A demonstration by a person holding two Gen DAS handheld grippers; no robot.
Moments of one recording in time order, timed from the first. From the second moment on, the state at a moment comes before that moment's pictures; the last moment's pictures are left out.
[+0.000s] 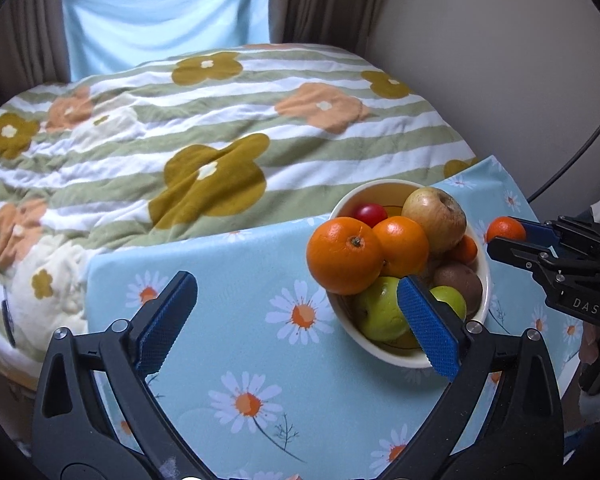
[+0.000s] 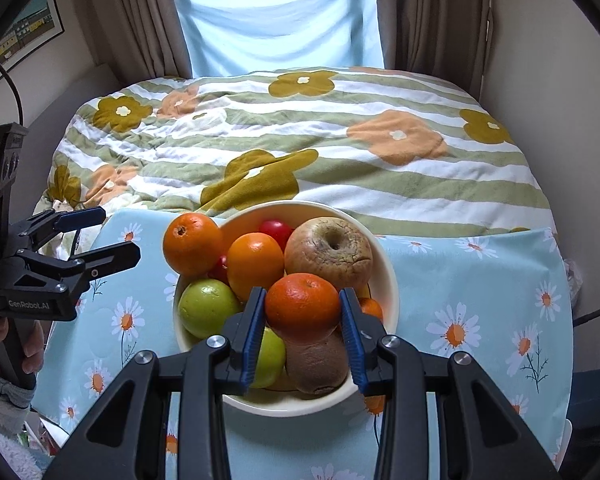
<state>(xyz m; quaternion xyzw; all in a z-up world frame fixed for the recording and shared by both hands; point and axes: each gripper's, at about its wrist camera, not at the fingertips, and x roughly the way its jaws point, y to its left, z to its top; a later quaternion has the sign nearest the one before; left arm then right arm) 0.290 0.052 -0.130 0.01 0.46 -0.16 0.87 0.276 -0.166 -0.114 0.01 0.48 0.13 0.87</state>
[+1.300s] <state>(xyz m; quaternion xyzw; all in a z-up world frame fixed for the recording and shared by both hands) 0.217 0.047 -0.084 0.03 0.42 -0.10 0.90 0.241 -0.163 -0.082 0.00 0.43 0.11 0.90</state>
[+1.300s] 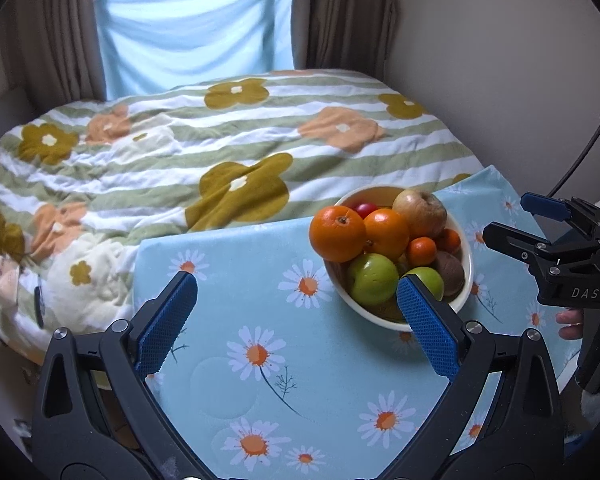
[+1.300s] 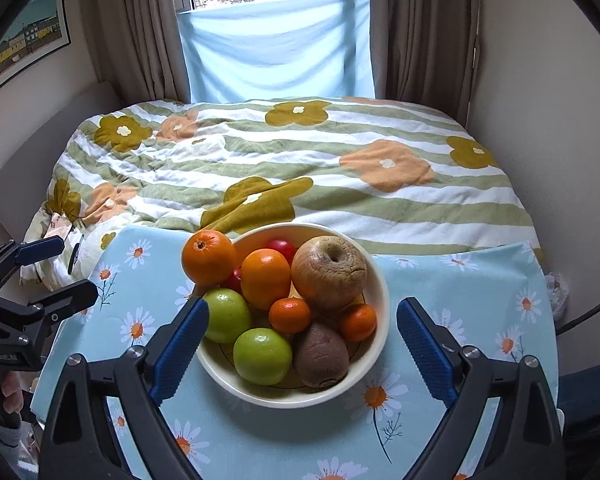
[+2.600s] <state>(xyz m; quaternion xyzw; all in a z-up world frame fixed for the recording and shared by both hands) 0.065 -0.017 0.006 0.01 0.31 -0.02 0.95 0.101 -0.231 0.004 0.01 0.37 0.04 0.93</state>
